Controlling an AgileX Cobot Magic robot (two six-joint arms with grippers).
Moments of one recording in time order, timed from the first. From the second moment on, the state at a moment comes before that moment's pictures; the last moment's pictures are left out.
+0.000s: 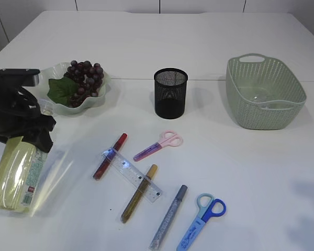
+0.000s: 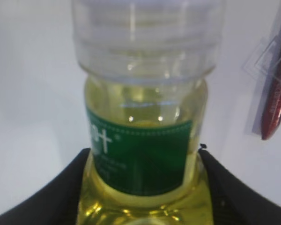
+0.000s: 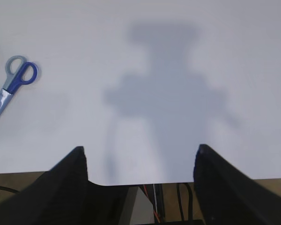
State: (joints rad) left arm -0.20 1.80 -1.13 -0.10 0.74 -0.02; right arm 0.02 0.71 -0.77 0.01 1.26 0.13
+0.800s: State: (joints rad) left arm -0.20 1.46 -0.85 -0.08 0.12 -0.03; right arm 0.02 0.71 -0.77 0.01 1.26 0.13
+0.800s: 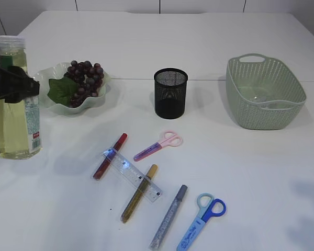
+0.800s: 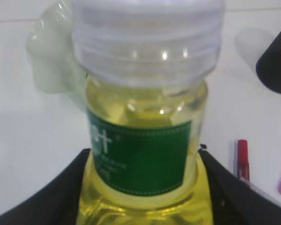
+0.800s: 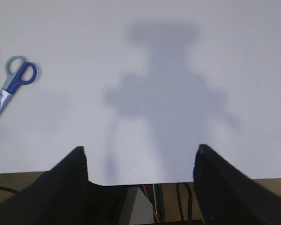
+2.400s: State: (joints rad) left arm -0.20 1.87 -0.65 -0.05 -1.05 -0.05; right arm 0.02 0.71 -0.77 -0.05 1.26 0.05
